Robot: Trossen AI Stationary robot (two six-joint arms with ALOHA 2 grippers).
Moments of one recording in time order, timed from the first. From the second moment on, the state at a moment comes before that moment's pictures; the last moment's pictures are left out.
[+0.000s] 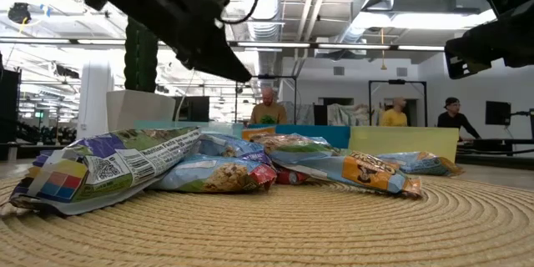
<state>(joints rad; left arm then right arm) -0.17 1.48 0.73 0.20 -0.44 -0.12 0.27 0.14 0.01 0.01 0.00 0.01</state>
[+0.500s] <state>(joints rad) -0.46 1.48 0.73 0.18 -0.37 -0.09 0.27 0.14 0.01 0.01 0.00 0.01</state>
